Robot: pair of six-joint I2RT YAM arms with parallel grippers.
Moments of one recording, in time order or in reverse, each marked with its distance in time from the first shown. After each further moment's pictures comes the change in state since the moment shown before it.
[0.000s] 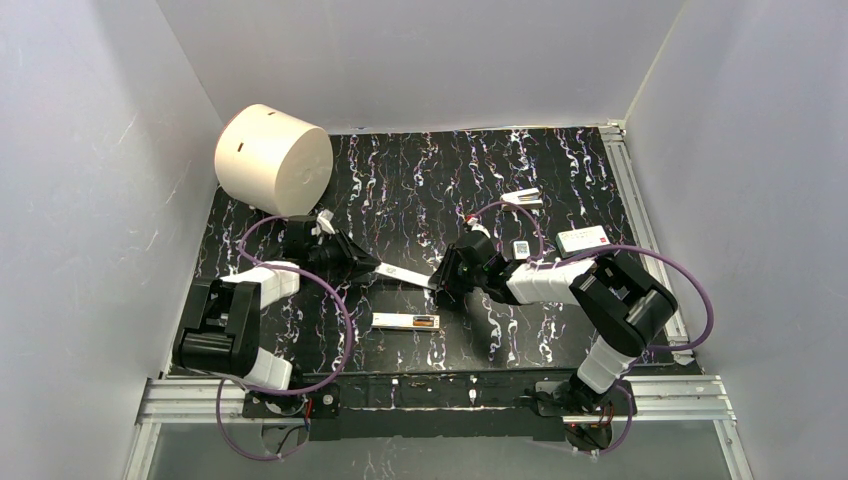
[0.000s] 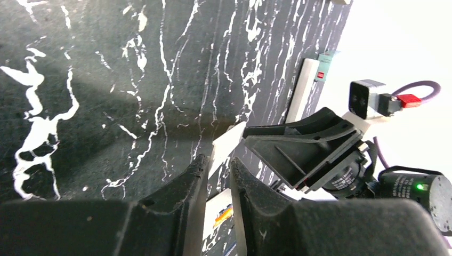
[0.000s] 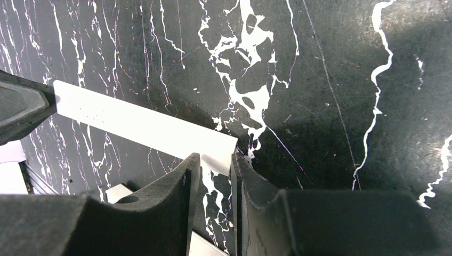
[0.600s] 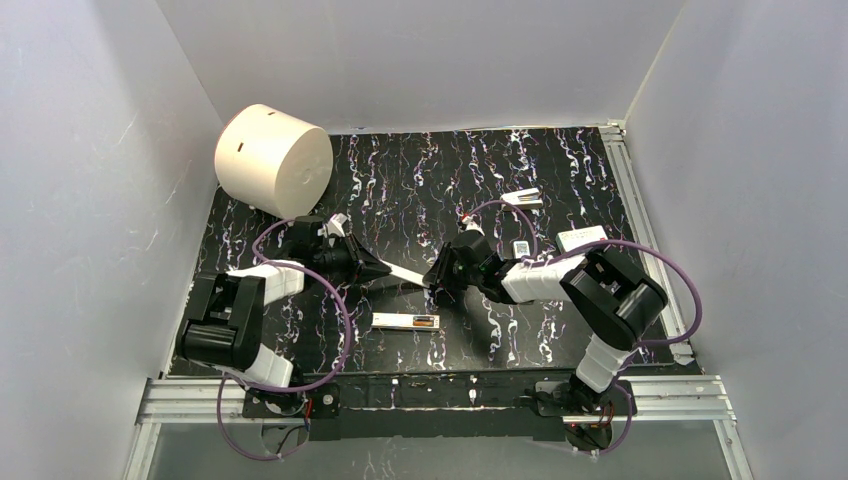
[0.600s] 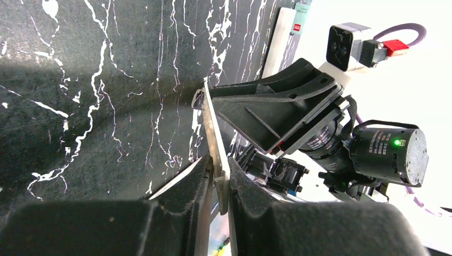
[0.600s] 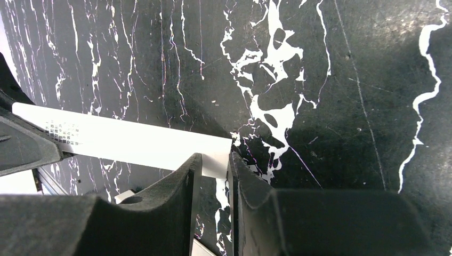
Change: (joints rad) left arm -0.033 0.034 0.004 0.039 0.181 -0.054; right arm 0.005 0.046 0.016 0.062 -0.020 -0.004
